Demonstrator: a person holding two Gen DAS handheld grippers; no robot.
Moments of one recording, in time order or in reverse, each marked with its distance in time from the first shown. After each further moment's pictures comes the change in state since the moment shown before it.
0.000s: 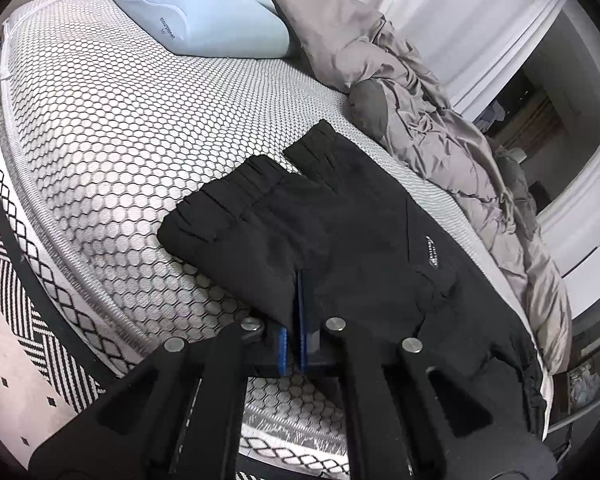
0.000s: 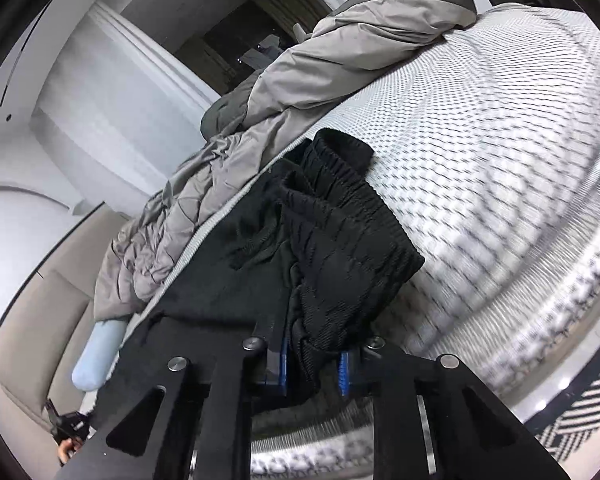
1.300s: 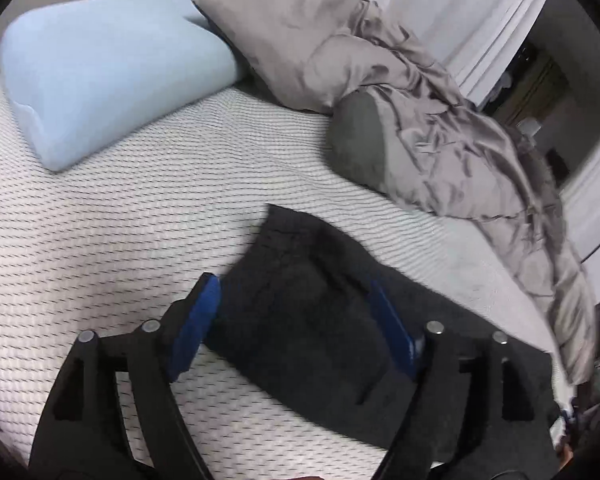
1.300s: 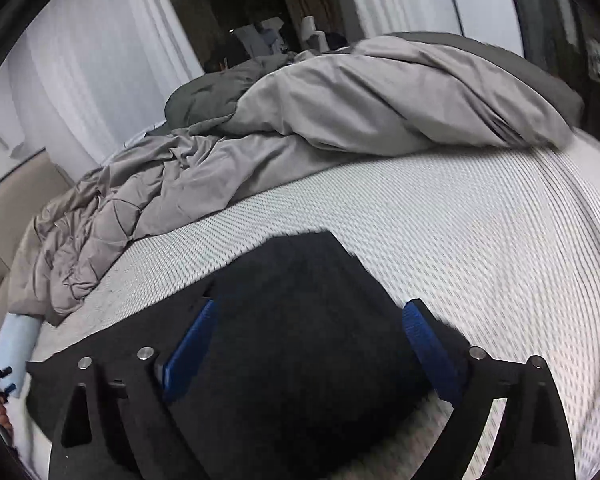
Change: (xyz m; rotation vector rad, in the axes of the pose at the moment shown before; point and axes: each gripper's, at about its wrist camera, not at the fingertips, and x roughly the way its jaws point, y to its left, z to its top) left arm 0.123 -0.101 0.187 0.135 0.057 0.105; right arm 0.146 0.112 0.144 -0.223 -0.002 -0.283
